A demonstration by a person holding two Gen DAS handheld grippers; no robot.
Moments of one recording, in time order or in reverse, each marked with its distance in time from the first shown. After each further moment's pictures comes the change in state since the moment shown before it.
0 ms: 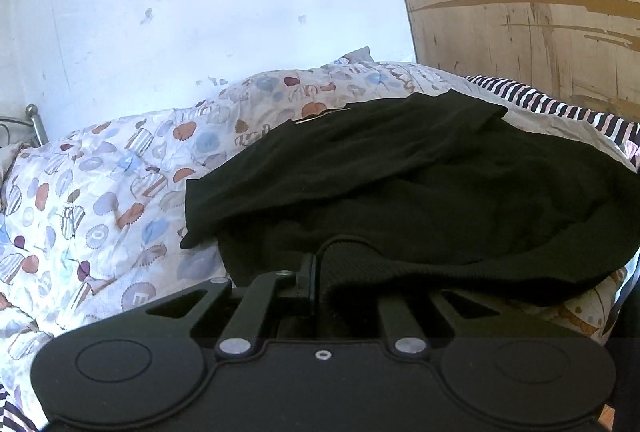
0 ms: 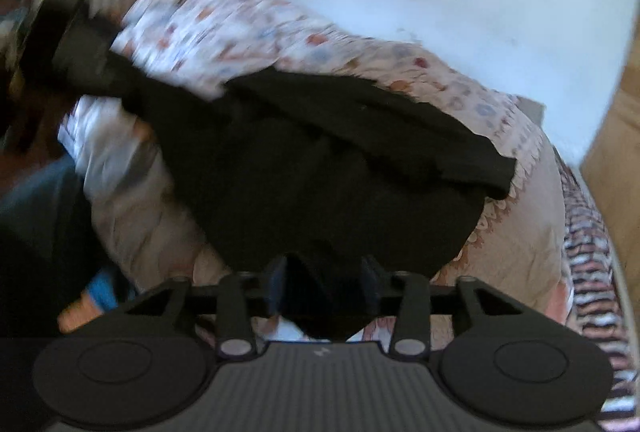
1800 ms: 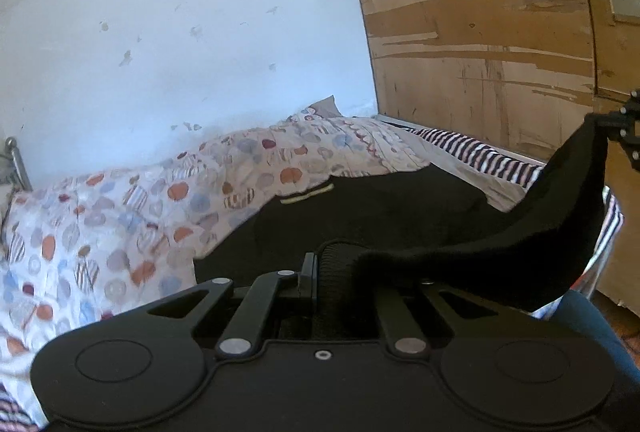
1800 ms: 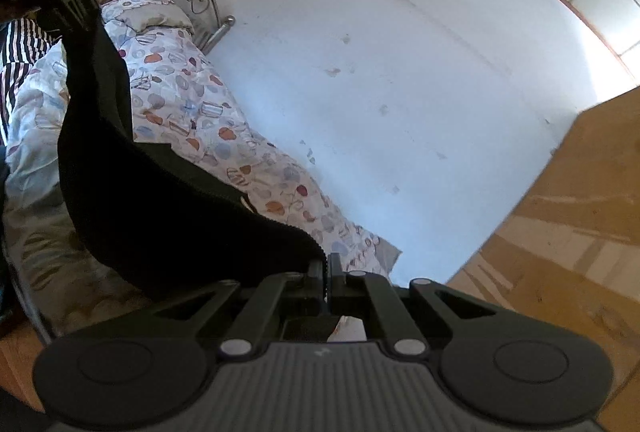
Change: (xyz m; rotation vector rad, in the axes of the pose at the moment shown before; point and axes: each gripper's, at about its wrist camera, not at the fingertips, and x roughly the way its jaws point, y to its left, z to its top) left arm -0.125 0.040 0.071 0.025 -0.092 -0.129; right arm -0.101 0.031 0.053 -0.303 -0.298 -0.468
